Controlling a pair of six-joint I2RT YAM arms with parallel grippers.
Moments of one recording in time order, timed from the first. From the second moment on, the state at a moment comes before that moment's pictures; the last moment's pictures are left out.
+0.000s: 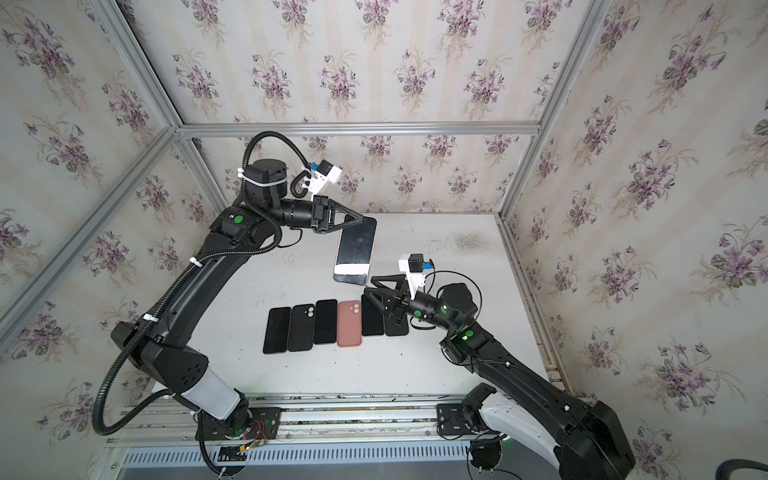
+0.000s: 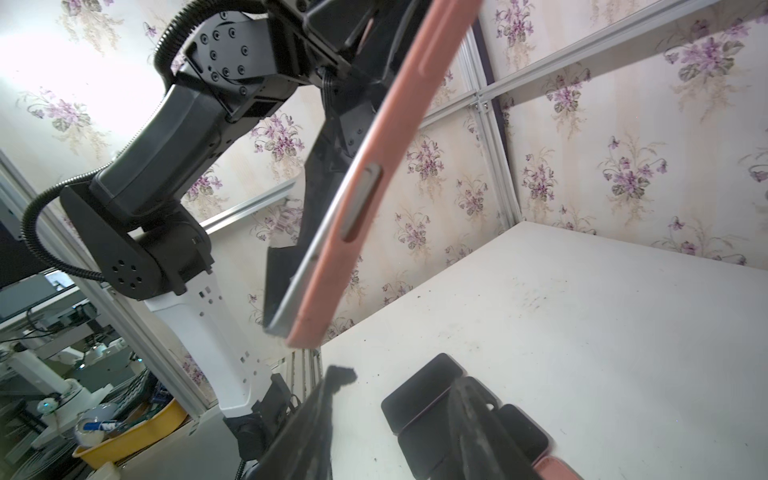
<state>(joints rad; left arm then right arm) -0.44 1.64 1.87 -0.51 1.05 -0.66 0.61 0.93 0.55 0.54 -0.57 0.47</state>
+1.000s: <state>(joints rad) -0.44 1.58 1.75 -0.37 1.04 -0.69 0.64 0.99 0.55 0.64 -0.54 0.50</state>
